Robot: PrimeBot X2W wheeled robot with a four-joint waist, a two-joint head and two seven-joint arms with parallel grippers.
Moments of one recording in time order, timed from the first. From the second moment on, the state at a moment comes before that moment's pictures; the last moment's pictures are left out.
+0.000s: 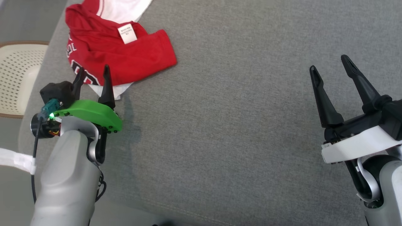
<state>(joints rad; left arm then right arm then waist) -0.65 0.14 -0.18 0.70 -0.43 -0.03 -0.24 -0.19 -0.23 0.07 -0.33 0.18 0.13 0.10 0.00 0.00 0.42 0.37</state>
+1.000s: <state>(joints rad) -0.48 0.26 -0.09 0.74 -0.42 0.00 -0.26 -0.10 -0.23 0.15 -0.12 0.26 0.13 -0.09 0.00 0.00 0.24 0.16</state>
